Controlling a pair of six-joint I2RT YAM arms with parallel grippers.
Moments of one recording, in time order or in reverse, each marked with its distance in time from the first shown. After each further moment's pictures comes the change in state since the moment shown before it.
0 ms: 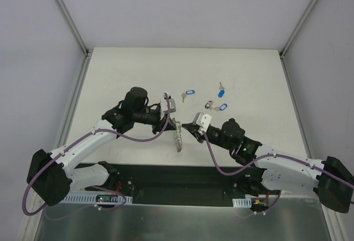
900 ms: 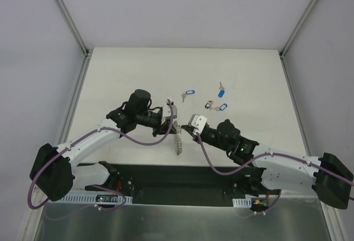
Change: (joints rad) left arm 0.000 0.054 -0.037 0.005 0.051 0.130; right arm 0.037 0.041 0.017 -0.035 0.072 -0.036
